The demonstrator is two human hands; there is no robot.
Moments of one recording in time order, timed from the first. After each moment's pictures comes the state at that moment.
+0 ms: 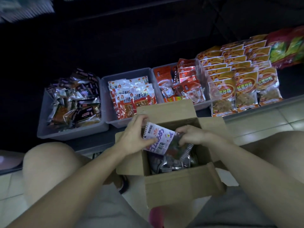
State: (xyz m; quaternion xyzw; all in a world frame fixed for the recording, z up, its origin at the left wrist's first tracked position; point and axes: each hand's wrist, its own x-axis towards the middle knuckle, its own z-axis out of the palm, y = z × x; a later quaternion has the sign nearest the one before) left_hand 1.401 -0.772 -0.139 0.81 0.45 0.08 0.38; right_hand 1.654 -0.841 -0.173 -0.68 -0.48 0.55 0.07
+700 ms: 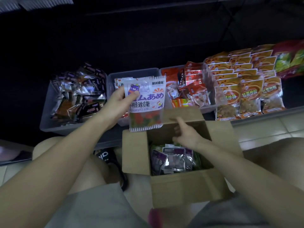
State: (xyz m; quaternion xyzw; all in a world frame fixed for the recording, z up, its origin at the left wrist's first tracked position) left_hand 1.374 -0.702 -0.078 0.60 0.48 0.27 0.58; right_hand 1.608 -0.836 -0.166 -0.72 -0.50 0.46 0.16
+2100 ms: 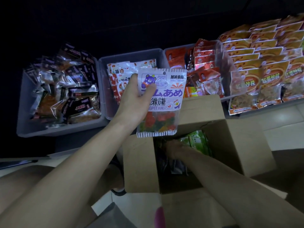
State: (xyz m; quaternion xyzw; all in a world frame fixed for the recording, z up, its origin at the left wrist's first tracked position) left_hand 1.415 -0.689 -0.099 0.60 0.51 0.28 0.55; right_hand 1.548 -0.791 -0.325 -0.66 -0.57 0.43 -0.25
